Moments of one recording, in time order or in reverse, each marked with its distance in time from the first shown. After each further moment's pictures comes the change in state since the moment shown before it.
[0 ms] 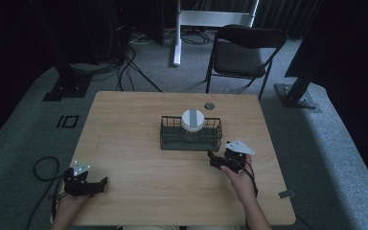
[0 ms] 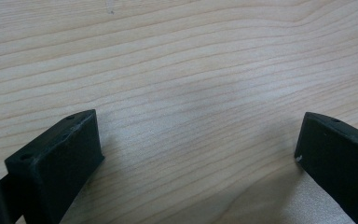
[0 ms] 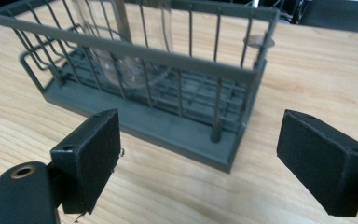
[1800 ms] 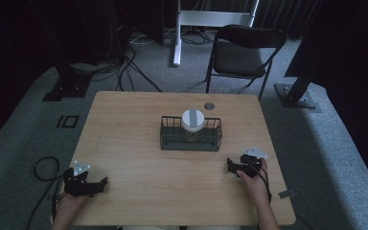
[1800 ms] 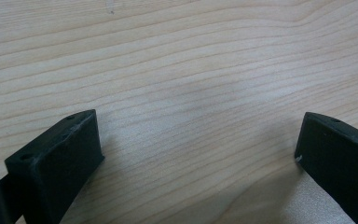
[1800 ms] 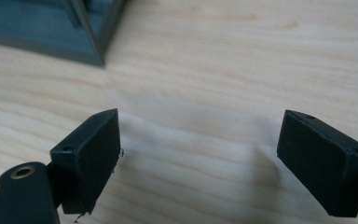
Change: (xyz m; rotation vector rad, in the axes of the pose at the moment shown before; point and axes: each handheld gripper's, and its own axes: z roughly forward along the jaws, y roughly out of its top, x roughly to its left) left arm 0.000 0.000 0.000 0.000 0.000 0.000; right arm -0.061 -0.050 0.002 0.230 -0.175 0.068
